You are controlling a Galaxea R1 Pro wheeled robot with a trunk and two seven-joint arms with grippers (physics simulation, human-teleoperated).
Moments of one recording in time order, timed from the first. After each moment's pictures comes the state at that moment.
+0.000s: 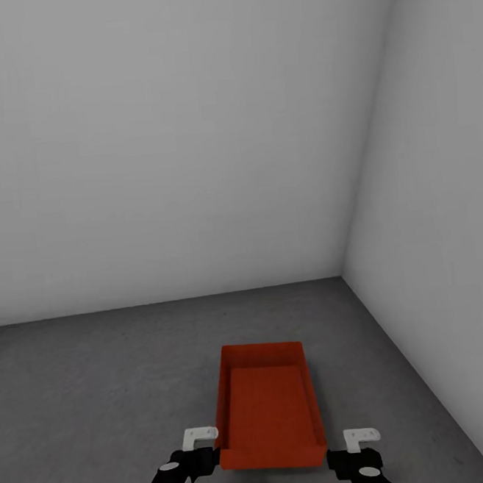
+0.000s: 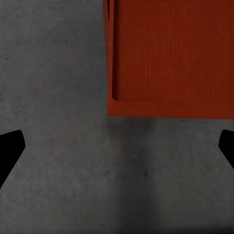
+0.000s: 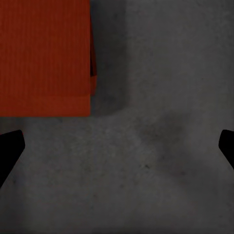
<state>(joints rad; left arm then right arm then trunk) -0.47 -0.10 -0.01 -0.37 0.00 0.12 0.02 -0.45 -0.01 0.57 -0.33 -0.53 -0.02 -0.31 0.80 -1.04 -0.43</state>
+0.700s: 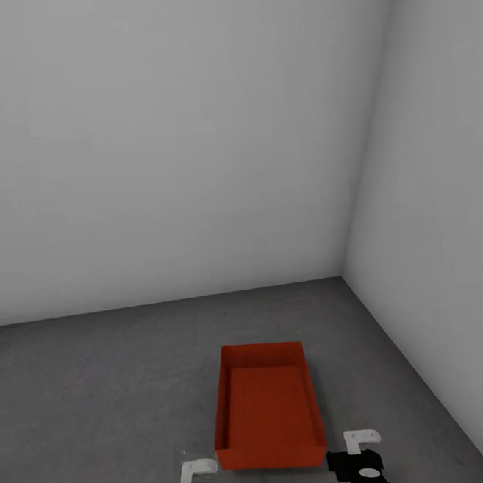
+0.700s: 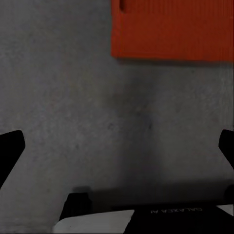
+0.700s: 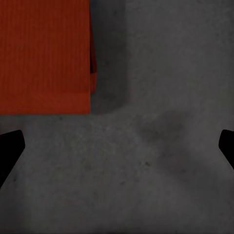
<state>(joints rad) -0.47 -0.09 -0.01 -0.20 0.01 0.11 0.02 -0.45 -0.01 0.57 -0.32 -0.53 -0.02 -0.31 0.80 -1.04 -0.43</state>
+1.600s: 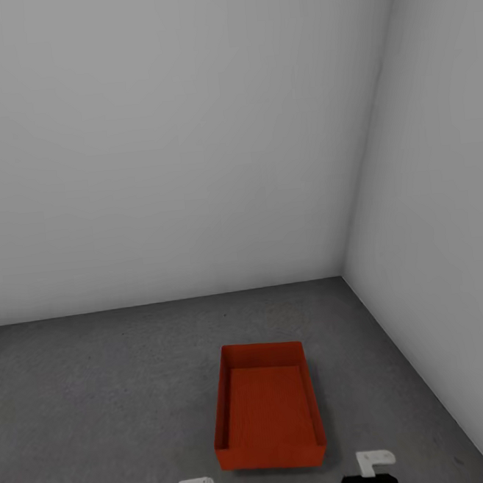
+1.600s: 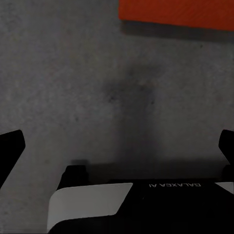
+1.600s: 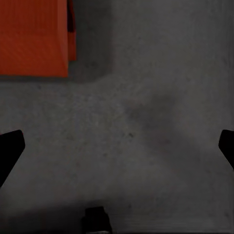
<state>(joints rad) -0.47 -0.08 -0.01 -0.11 0.06 0.11 0.02 -0.44 -0.01 0.57 -0.21 -0.53 -0.02 -0.30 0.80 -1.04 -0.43</state>
